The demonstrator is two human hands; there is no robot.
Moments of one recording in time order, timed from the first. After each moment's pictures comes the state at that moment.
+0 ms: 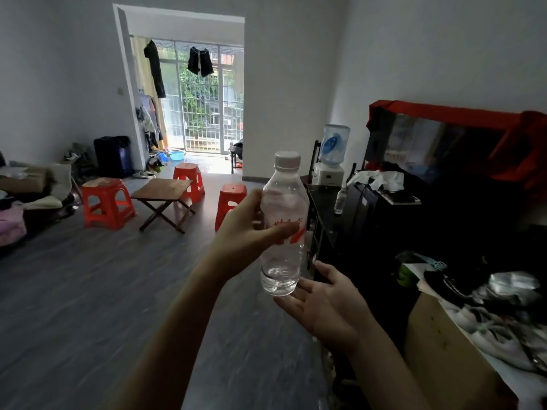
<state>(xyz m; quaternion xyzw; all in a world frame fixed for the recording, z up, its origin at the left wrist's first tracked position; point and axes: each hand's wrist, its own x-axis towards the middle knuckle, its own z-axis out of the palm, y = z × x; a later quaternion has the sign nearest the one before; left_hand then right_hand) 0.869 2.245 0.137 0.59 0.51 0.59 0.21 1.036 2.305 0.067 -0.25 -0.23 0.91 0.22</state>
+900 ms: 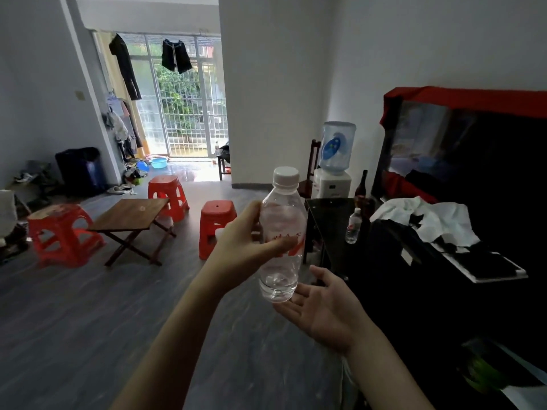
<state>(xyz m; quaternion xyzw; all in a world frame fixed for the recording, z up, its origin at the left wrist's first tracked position) 0.705 2.707 0.120 0.62 0.52 0.54 0.22 0.872 2.761 0.053 -0.28 -0.20 0.91 0.23</state>
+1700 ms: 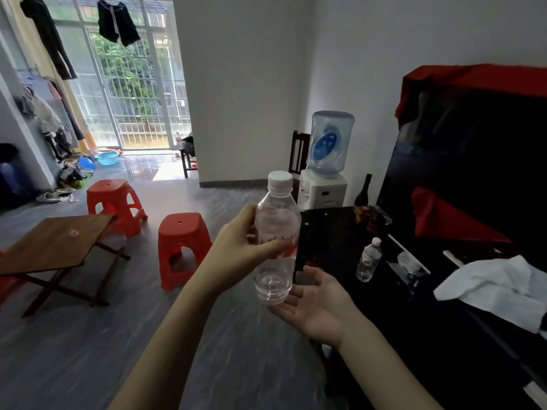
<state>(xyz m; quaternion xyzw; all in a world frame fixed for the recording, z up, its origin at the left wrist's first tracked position) 0.518 3.107 0.084 0.63 0.52 0.51 0.27 0.687 3.146 0.019 -0.33 -0.15 0.89 0.27</state>
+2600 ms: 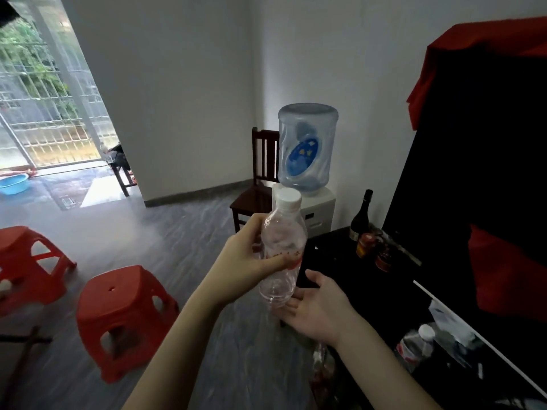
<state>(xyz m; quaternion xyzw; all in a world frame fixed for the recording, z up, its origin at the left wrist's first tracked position) 0.438 3.587 0.059 0.69 0.48 0.42 0.33 0.602 3.597 -0.017 -0.42 -0.06 0.83 0.37</state>
